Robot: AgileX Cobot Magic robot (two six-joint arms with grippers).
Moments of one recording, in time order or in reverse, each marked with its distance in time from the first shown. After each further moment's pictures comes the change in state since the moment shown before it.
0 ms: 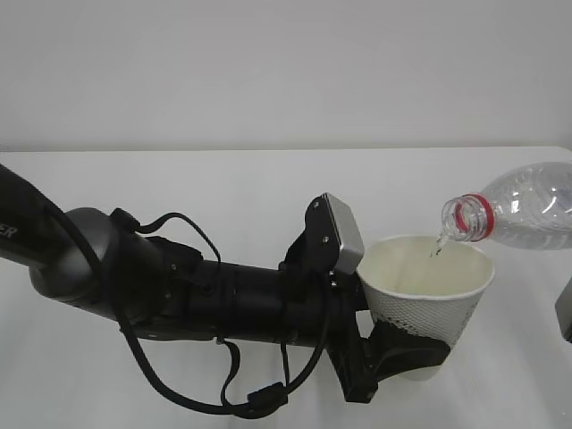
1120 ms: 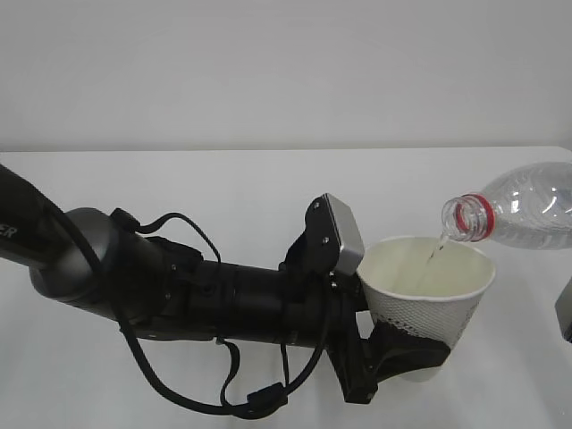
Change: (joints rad) left arm 0.000 0.000 0.000 0.004 0.000 0.000; right arm 0.000 0.000 0.000 0.000 0.000 0.000
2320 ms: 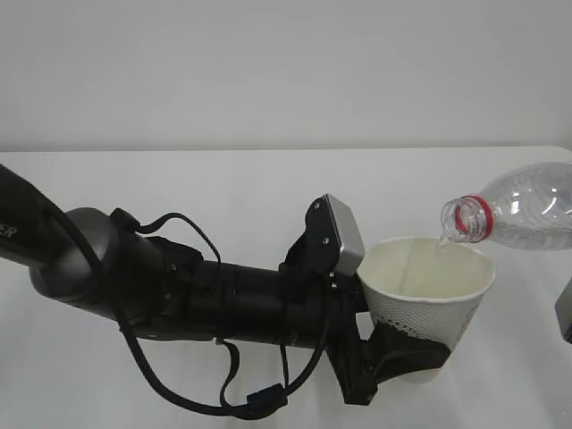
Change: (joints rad) left arm 0.000 0.000 0.000 0.004 0.000 0.000; right arm 0.000 0.000 0.000 -0.002 0.000 -0.007
